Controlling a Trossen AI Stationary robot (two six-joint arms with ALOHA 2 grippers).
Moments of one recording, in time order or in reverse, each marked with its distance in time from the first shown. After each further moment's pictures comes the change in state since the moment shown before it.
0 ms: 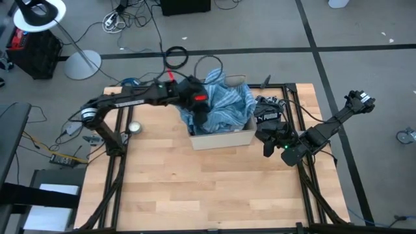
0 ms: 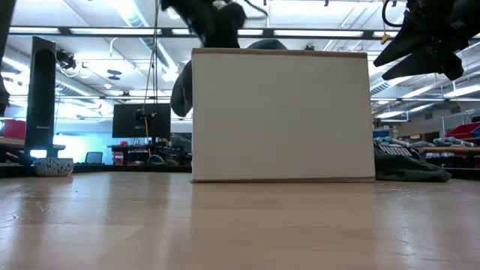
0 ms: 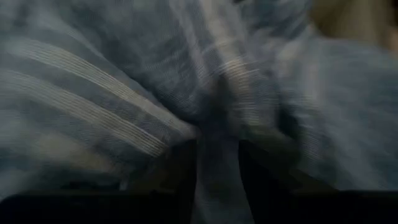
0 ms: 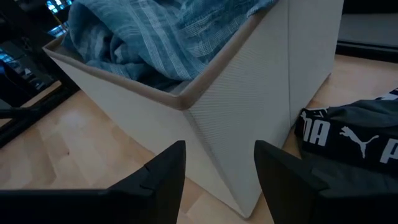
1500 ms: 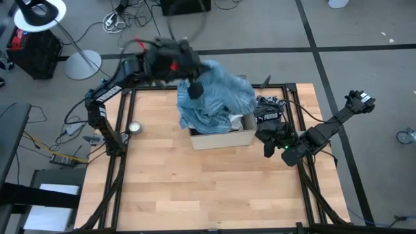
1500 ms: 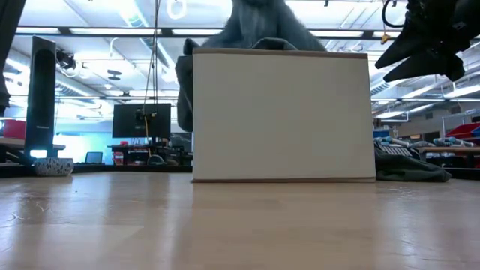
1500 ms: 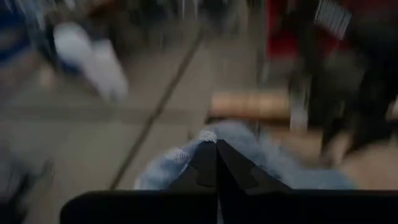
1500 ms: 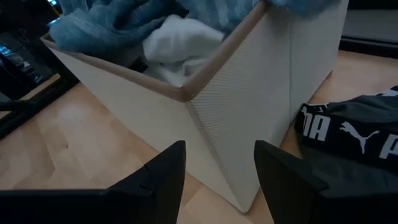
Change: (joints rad) left arm -0.031 0.071 0.776 -0.228 -0.194 0.246; right arm 0.001 -0.001 0.000 -0.012 -0.021 -0.001
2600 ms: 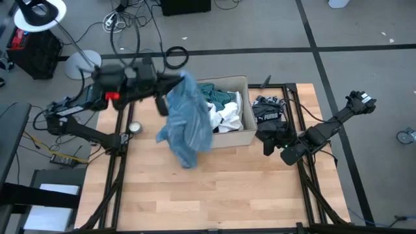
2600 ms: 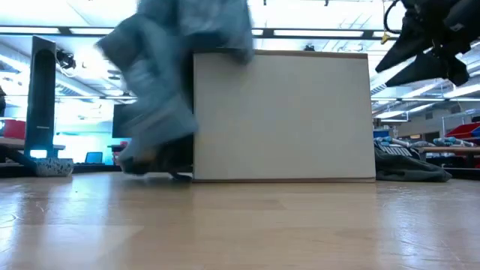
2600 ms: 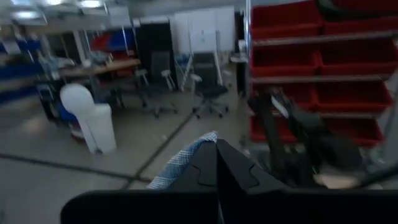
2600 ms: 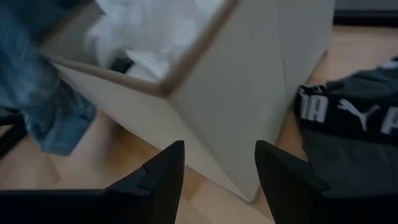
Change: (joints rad) left arm -0.197 -0.544 -0.697 0.505 -0.138 -0.144; right arm -0.025 0.003 0.000 -0.024 -0.045 0.120
